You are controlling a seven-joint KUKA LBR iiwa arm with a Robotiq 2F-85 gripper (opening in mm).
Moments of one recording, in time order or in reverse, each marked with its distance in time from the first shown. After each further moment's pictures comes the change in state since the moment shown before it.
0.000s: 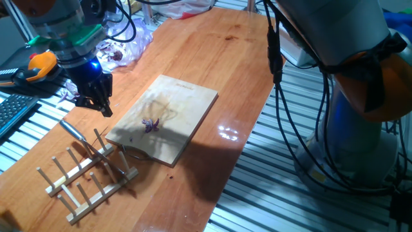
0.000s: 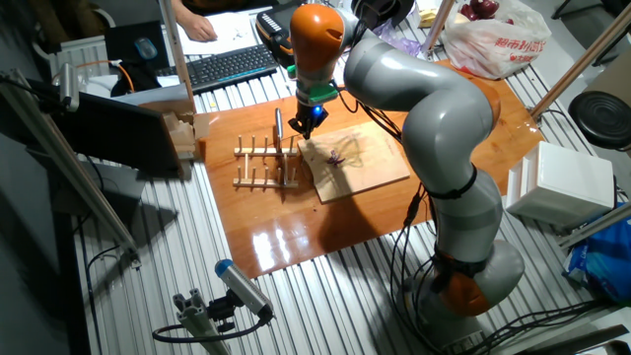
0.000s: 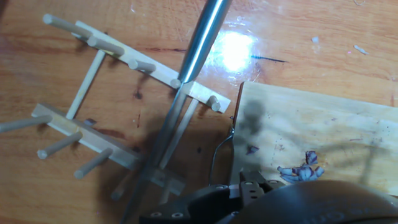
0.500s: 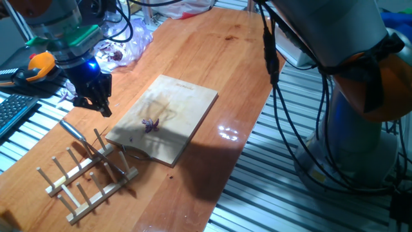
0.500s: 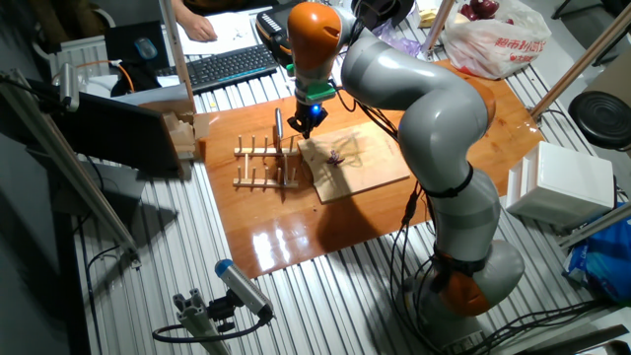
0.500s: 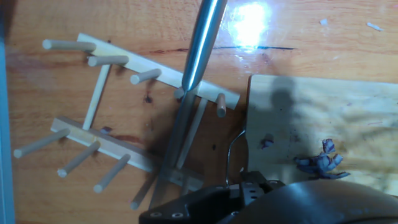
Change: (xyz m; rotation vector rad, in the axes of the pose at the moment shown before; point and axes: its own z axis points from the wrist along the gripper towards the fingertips) arm -0.003 0.000 0.001 0.000 0.017 0.029
